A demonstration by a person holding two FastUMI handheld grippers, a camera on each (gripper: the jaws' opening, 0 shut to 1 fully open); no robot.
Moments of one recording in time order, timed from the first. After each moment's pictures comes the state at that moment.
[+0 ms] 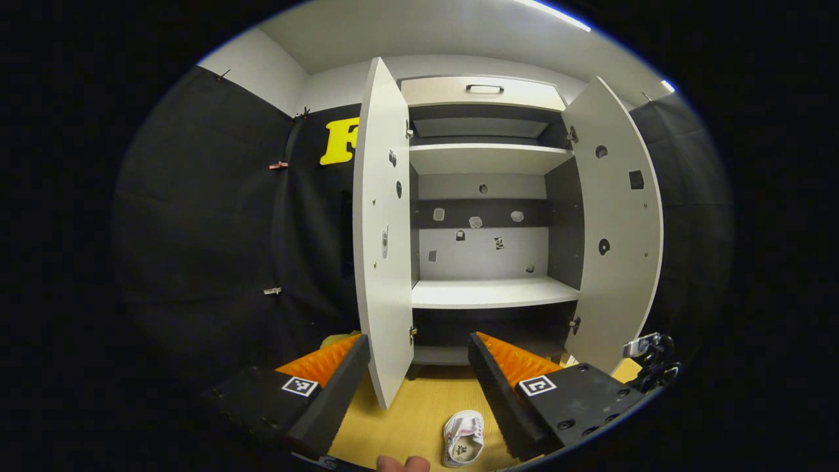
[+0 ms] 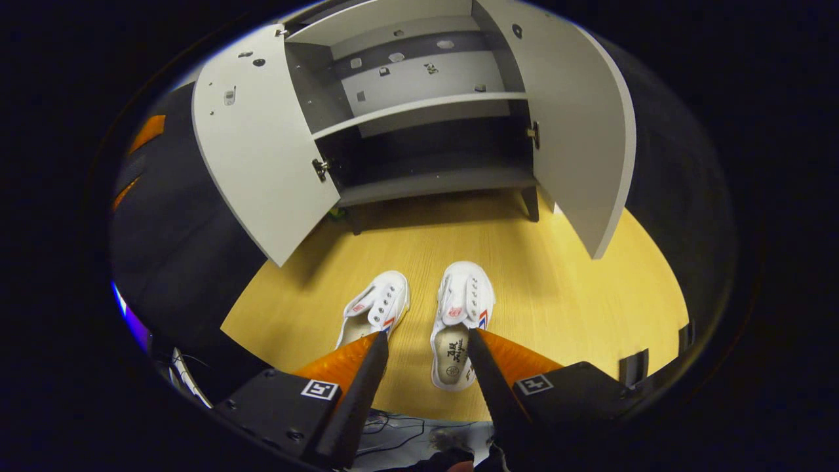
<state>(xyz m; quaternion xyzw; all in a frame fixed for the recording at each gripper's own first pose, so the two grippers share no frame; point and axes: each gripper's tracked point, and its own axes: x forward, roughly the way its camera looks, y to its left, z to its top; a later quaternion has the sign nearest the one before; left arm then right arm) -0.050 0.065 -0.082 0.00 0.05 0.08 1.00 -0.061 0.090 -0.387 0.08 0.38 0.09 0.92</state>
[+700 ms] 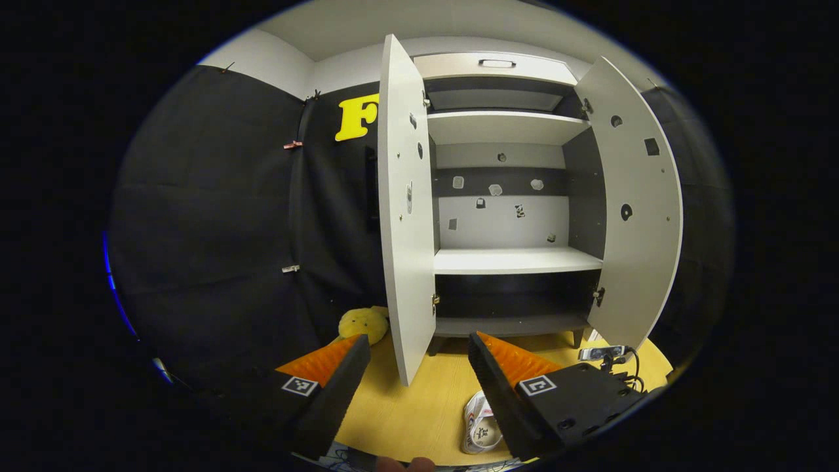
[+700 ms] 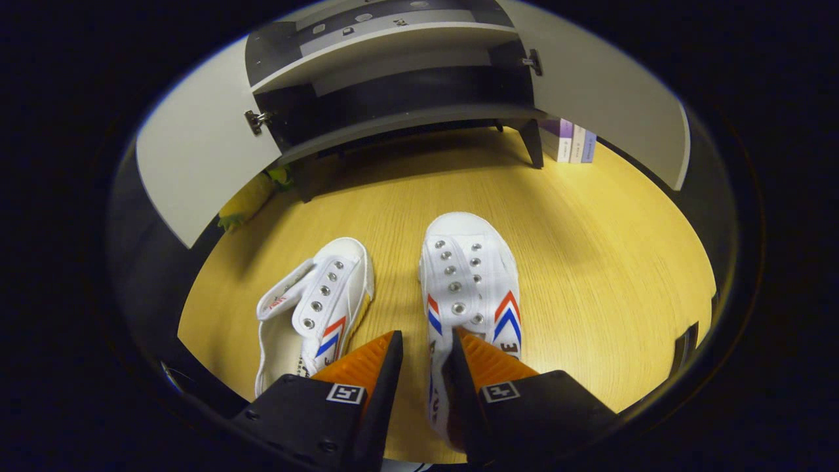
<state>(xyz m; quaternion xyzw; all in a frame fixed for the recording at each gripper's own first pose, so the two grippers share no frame) -0.059 0.090 -0.135 0.00 0.10 0.11 0.99 -0.027 0.099 -0.493 0.09 0.43 0.01 0.90</state>
